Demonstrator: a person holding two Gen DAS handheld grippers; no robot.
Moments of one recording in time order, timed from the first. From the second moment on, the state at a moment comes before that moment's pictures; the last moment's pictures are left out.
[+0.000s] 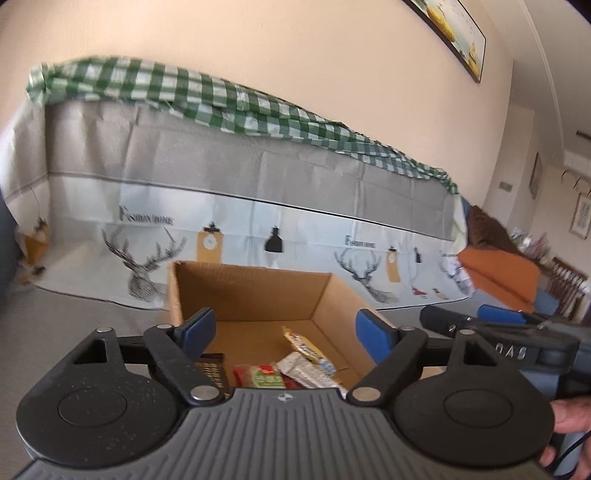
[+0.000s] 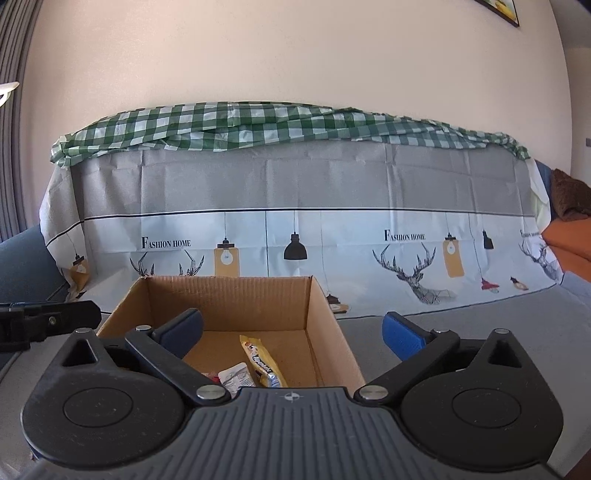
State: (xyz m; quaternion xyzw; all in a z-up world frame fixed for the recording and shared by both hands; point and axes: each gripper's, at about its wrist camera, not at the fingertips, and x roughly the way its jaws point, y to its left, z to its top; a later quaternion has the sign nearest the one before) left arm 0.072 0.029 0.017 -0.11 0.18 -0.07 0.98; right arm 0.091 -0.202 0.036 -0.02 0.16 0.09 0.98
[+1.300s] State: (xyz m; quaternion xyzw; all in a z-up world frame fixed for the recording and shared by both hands) left arm 0.014 -0.003 -0.011 -0.12 0.33 0.02 0.94; right arm 0.015 -0.221 0.012 -0.02 0.21 0.13 0.97
